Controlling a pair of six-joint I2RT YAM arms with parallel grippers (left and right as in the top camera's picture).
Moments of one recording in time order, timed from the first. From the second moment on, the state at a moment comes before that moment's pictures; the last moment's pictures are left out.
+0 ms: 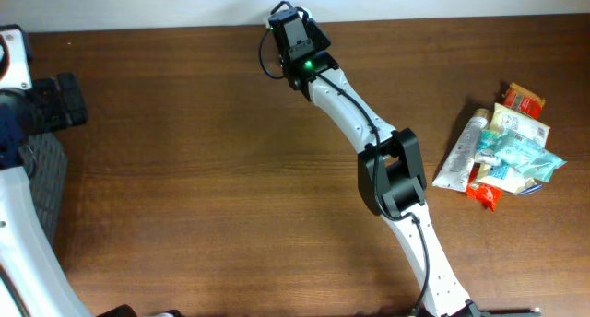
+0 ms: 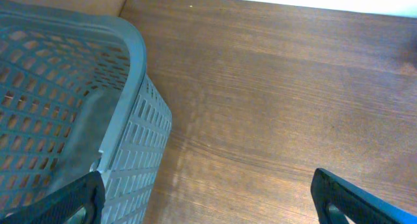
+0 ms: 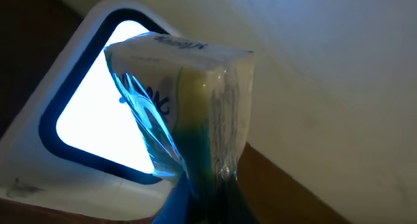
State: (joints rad) left arm 0.35 1.53 2.06 -1.35 -0.05 0.15; right arm 0.47 2.66 2.43 -0.40 0.59 -0.50
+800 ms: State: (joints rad) left arm 0.35 1.53 2.06 -1.35 -0.06 0.15; right arm 0.05 1.99 2.32 -1.65 0.12 0.11
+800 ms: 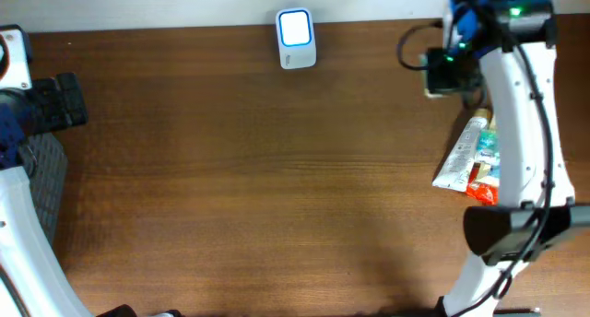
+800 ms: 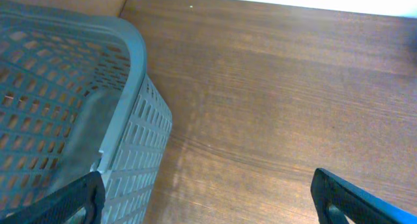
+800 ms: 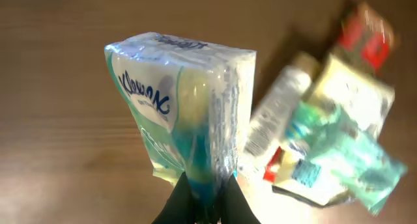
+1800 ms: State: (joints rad) left arm 0.35 1.53 2.06 -1.35 -0.05 0.15; right arm 0.11 1.85 2.52 -1.69 -0.23 0.11
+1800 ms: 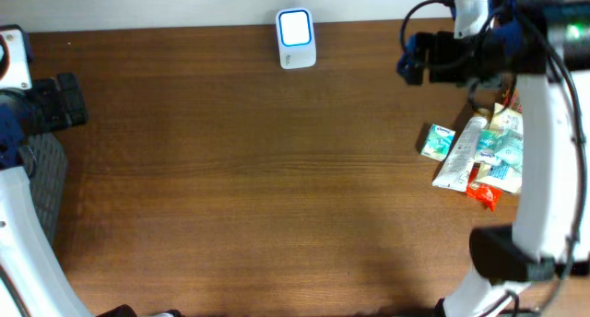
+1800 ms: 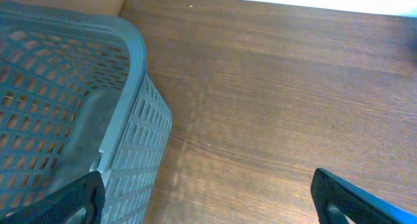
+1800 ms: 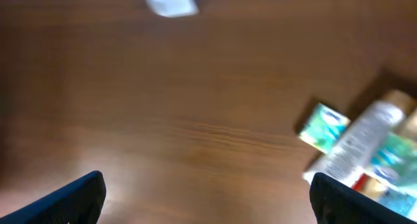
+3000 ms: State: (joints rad) left arm 0.35 1.53 2.06 -1.35 -0.06 0.15; right arm -0.01 0.58 0.77 -0.20 -0.05 0.10
